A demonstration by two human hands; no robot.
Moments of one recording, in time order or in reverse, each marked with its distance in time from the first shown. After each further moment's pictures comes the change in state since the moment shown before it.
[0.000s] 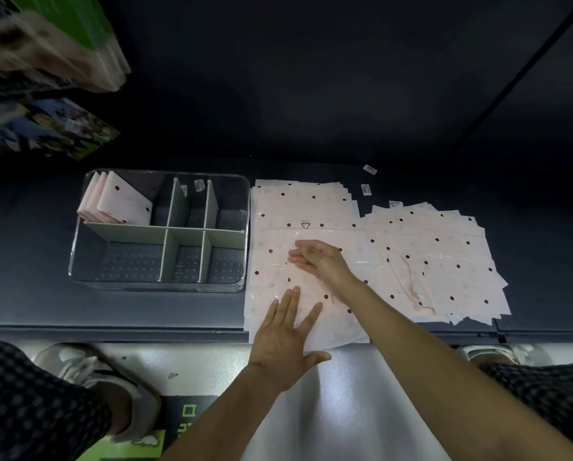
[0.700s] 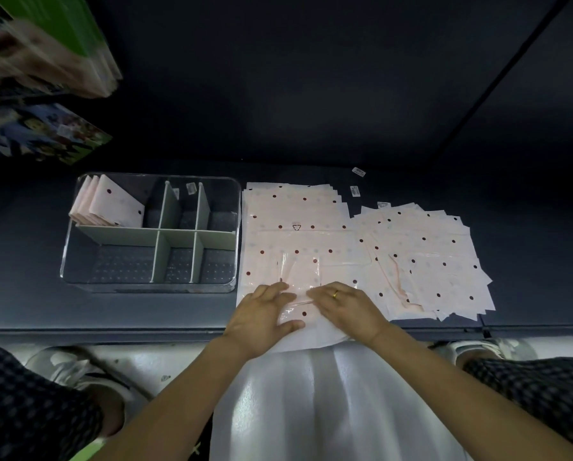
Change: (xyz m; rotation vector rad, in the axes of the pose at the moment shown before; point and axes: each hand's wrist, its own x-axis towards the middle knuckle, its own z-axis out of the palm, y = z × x) left_hand 0.012 -0.034 -0.036 -0.293 0.033 -0.020; right_hand -0.069 0.031 -0.049 -1.478 -0.025 -0.899
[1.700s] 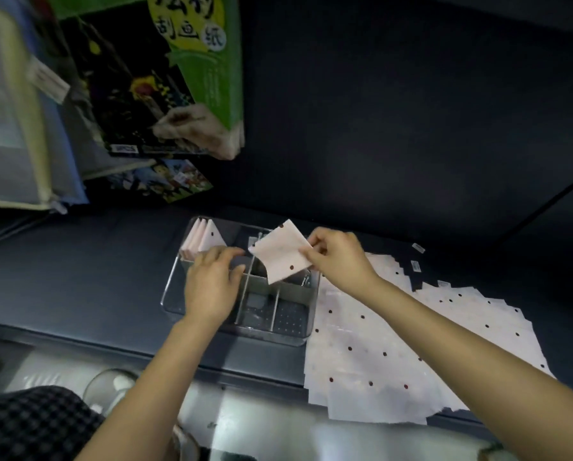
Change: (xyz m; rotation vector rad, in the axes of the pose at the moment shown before) left_hand -0.051 -0.117 -0.154 -0.141 0.756 -0.373; right_hand 0.217 -0.106 -0.095 0.421 -0.025 0.377
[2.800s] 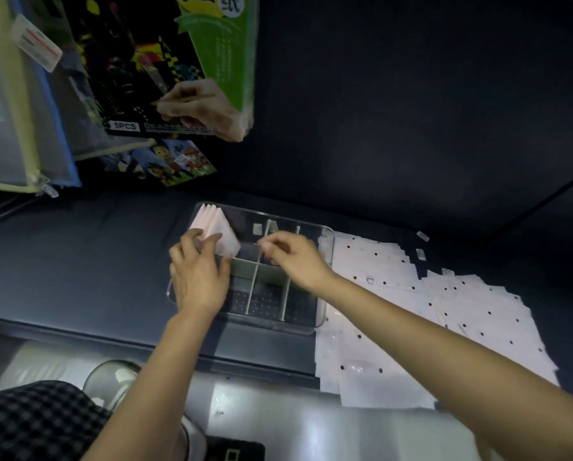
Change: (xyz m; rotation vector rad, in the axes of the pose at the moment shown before) left_hand 0.009 -0.051 0.001 0.035 0.077 -0.164; right_hand 0.028 -0.030 0.088 0.319 -0.168 0.047
